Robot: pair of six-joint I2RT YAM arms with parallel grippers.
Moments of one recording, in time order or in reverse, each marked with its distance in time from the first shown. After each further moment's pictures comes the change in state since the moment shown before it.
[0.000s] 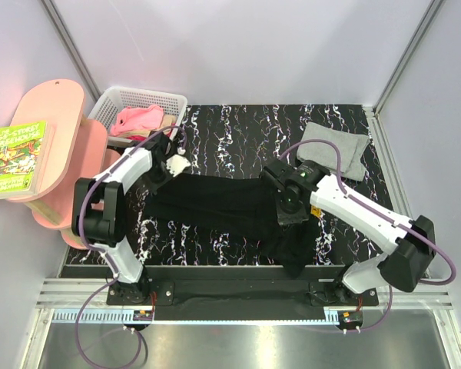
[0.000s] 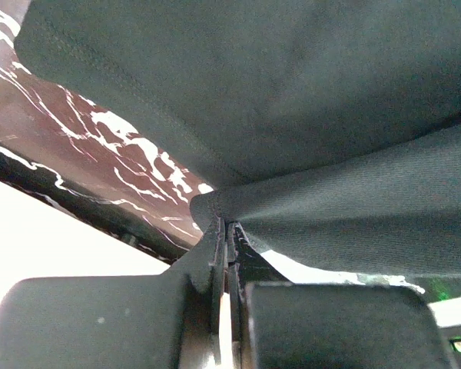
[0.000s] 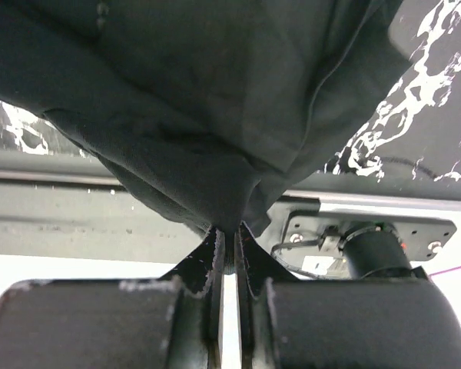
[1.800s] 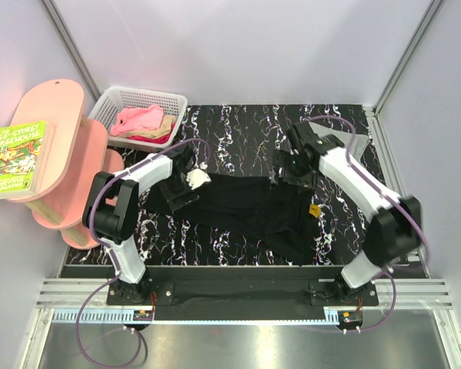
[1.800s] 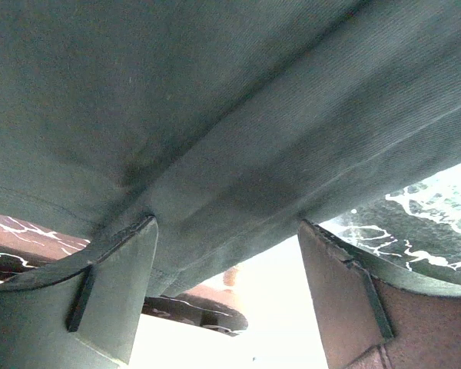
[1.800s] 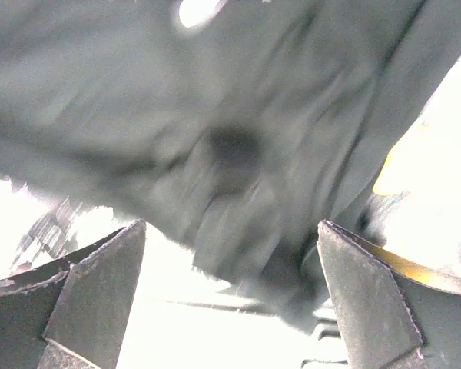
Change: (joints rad) left arm -0.180 0.072 -0.040 0.029 0.035 0.003; right arm -0.410 0.258 0.118 0.334 -0.138 -0.193
